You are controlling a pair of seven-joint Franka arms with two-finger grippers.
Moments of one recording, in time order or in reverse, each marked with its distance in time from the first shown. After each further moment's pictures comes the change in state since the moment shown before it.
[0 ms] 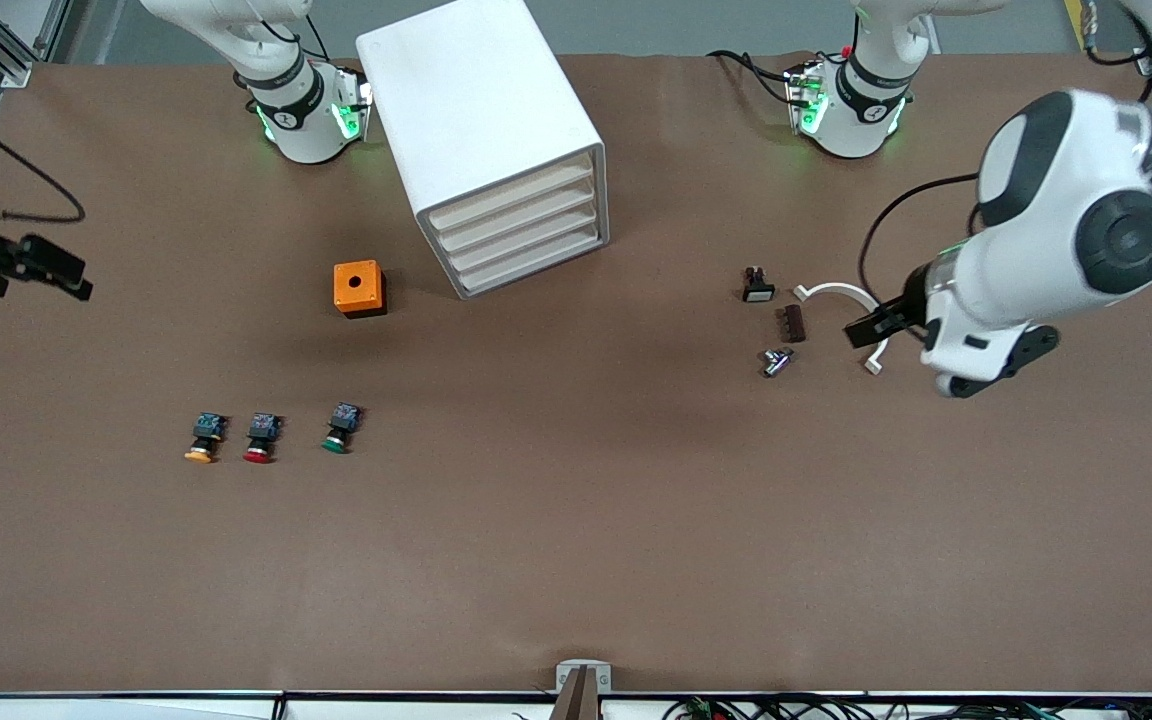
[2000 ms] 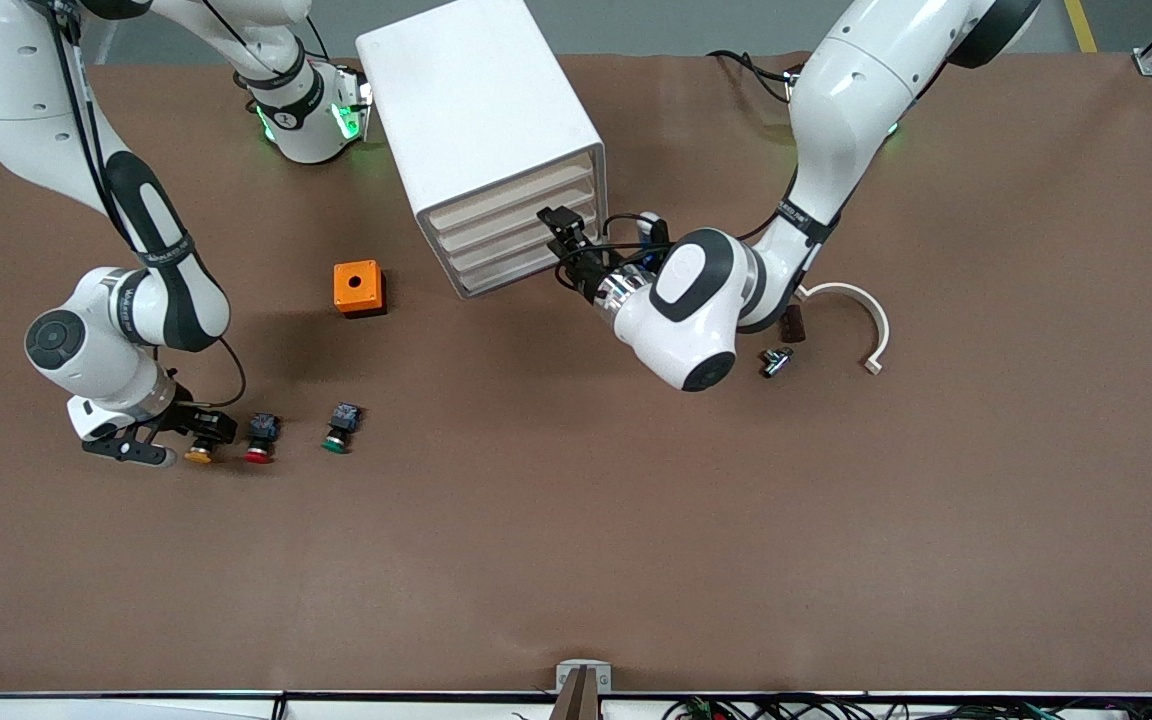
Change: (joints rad) left arm -0.409 0.440 -0.007 0.120 -0.897 0.025 -1.572; right arm -0.041 0.502 0.013 -0.345 0.017 0.968 0.073
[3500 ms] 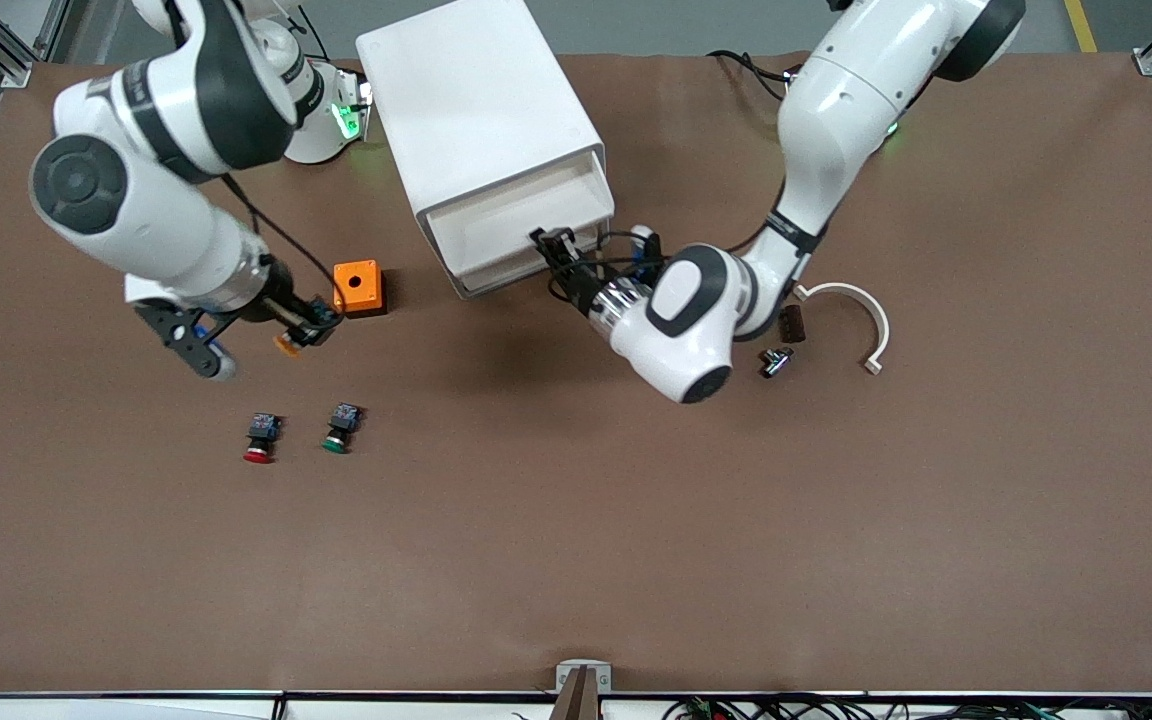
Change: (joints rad) left arm 0.021 0.057 0.057 0.071 -0.062 -0.007 0.074; right arm 0.492 -0.396 0.025 0.359 0.099 -0.938 1.055
